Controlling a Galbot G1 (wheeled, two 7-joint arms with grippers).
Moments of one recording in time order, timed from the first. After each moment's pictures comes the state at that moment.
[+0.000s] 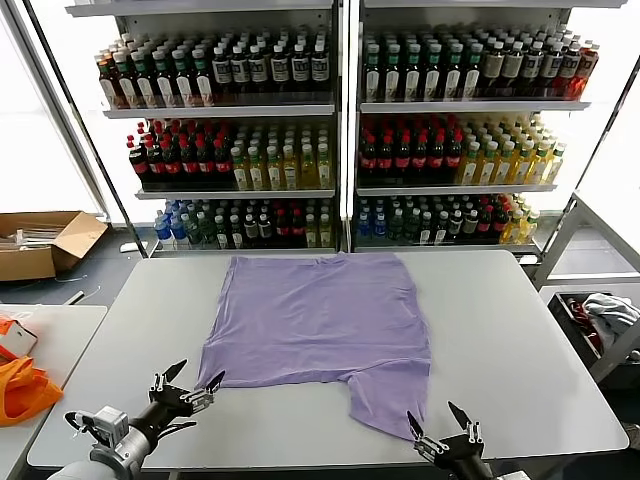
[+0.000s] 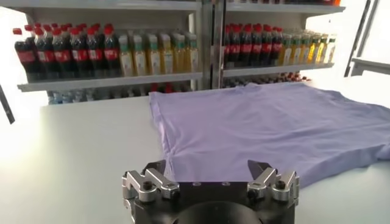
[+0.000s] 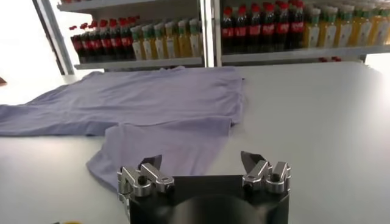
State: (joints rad) left arm 1.53 -1.02 -0.62 -1.95 -0.50 0.32 0.18; right arm -1.74 1.29 0.50 2.11 0.28 -0.28 -0.06
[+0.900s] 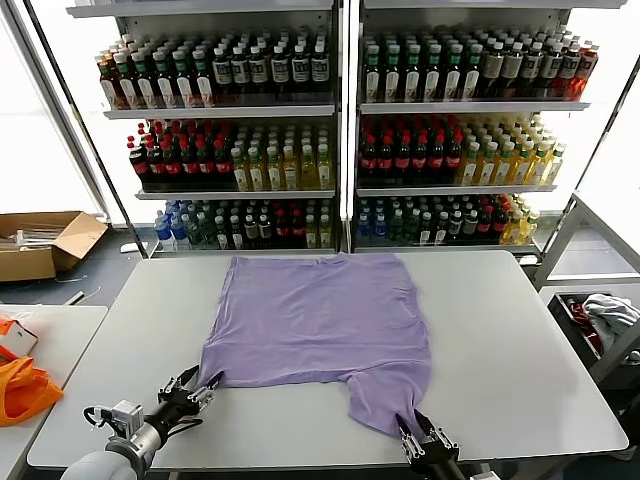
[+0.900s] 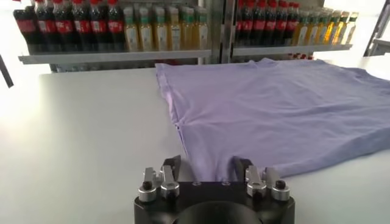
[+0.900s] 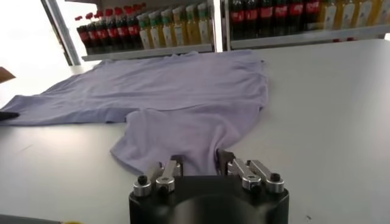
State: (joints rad) left arm 1.46 -1.02 -0.55 -1.85 -0.49 0.34 0.16; right arm -1.75 1.29 0.45 2.11 0.28 -0.31 -0.06
